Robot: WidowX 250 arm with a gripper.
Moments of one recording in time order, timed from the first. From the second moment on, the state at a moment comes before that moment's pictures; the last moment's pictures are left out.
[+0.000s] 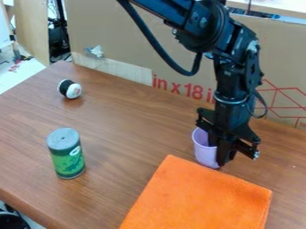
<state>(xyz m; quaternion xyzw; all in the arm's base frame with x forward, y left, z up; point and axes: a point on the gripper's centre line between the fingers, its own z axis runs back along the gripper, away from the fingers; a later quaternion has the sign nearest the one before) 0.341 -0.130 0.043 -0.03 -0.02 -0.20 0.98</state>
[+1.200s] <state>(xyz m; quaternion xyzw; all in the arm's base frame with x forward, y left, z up) 0.362 -0.116 0.100 -0.05 0.01 -0.17 0.98</state>
